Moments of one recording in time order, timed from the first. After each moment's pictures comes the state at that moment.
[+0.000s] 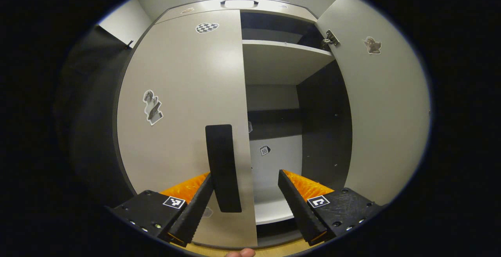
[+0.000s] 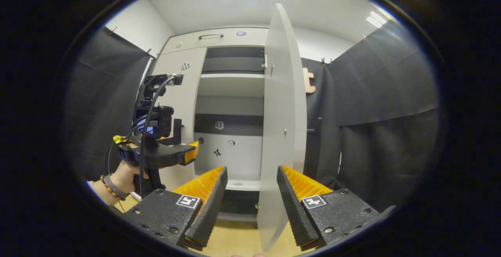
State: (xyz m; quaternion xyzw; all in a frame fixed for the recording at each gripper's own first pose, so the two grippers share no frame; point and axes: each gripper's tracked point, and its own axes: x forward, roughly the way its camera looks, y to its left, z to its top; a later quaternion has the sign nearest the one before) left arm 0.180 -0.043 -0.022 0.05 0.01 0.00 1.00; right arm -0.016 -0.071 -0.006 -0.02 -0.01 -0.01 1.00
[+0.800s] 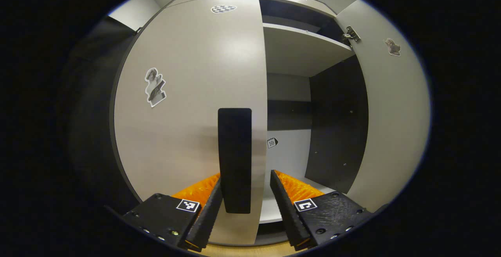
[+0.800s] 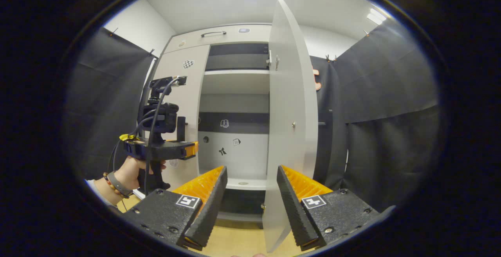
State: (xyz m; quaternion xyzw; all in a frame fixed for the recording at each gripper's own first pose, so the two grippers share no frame) left arm 0.191 -0.021 -0.036 0.01 0.04 0.02 1.00; right arm -0.006 -0.066 -0.014 -0.02 -0.01 0.01 1.00
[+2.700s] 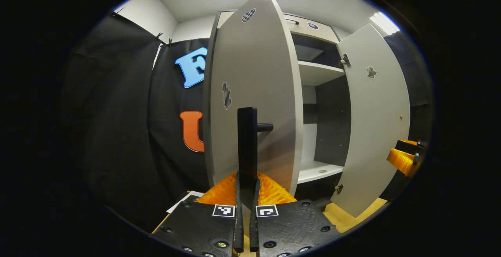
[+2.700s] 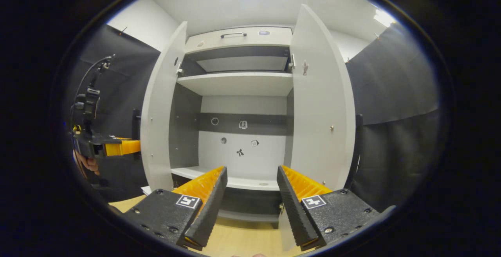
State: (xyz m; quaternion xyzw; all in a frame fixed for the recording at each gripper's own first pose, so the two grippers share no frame) left arm 0.050 0.065 -0.025 0.03 0.03 0.04 1.00; right arm -0.009 -0.001 -0.014 -0.02 -0.01 0.05 1.00
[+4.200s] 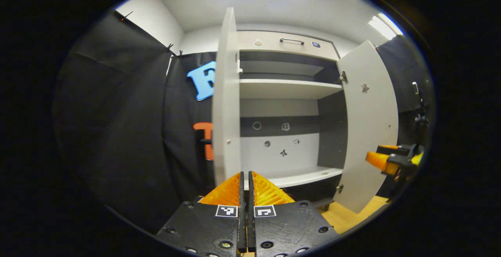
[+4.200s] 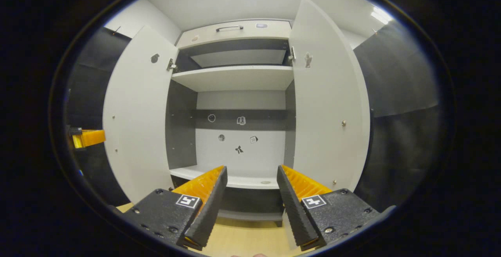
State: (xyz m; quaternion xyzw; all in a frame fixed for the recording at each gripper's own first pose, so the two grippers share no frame) left arm 0.012 0.054 0.010 0.01 -0.02 0.01 1.00; right arm 0.007 0.003 -0.012 -0.01 0.01 0.03 1.00
